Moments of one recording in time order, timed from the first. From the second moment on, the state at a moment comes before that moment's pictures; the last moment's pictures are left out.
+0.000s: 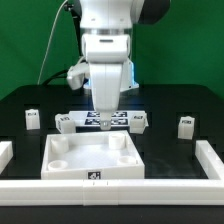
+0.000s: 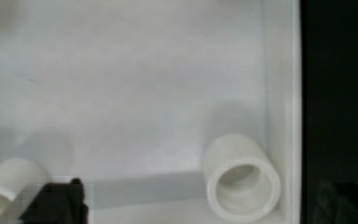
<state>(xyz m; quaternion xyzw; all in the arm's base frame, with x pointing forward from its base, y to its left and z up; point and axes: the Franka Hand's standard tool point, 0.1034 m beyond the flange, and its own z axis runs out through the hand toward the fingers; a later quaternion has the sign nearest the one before) 0.506 -0.024 0.056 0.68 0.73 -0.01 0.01</state>
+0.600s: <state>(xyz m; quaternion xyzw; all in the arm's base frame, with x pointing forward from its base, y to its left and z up) 0.499 -0.034 0.047 0.68 0.73 -0.02 0.00</state>
